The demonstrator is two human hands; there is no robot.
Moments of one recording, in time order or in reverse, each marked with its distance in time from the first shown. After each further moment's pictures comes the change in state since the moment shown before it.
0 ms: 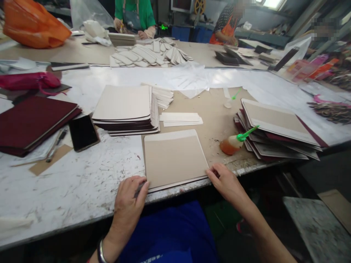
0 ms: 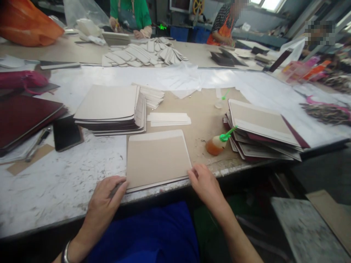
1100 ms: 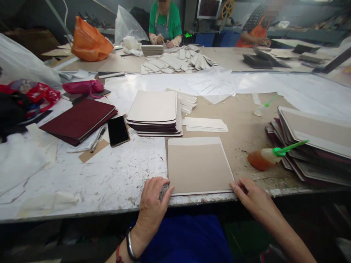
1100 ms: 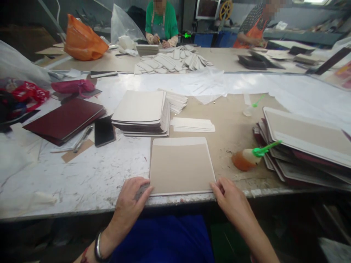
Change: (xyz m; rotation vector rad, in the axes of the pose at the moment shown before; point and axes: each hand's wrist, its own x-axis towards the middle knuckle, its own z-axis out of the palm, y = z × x) left_hand -0.002 0.001 0.002 0.010 0.021 -0.017; right_hand 0.007 0.015 0.009 -0.050 -0.058 -0.012
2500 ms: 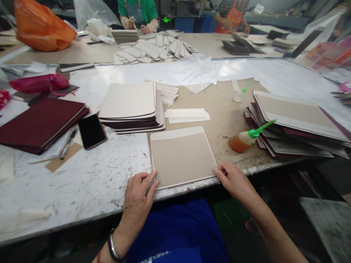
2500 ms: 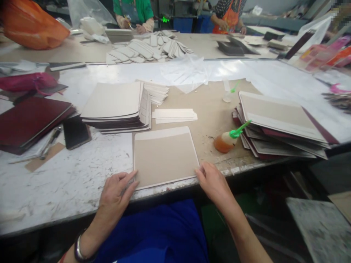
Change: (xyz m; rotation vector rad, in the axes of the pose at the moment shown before) left_hand 0.003 -0.006 0.000 0.098 -0.083 0.127; right_hand -0.003 -0.012 -0.006 0.017 -0.007 0.063
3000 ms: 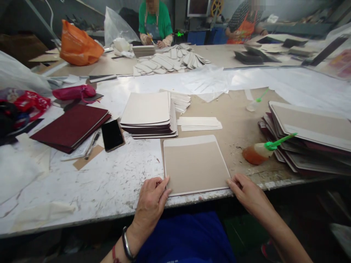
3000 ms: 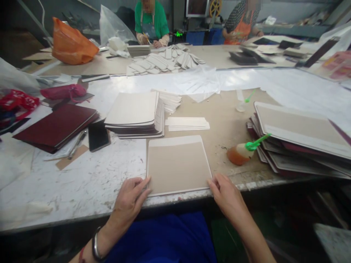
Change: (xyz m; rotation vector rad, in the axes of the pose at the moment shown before) left_hand 0.000 -0.005 -0.002 -0.007 -0.017 0.041; right_hand 0.002 0.006 0.006 0.043 0.049 -0.028
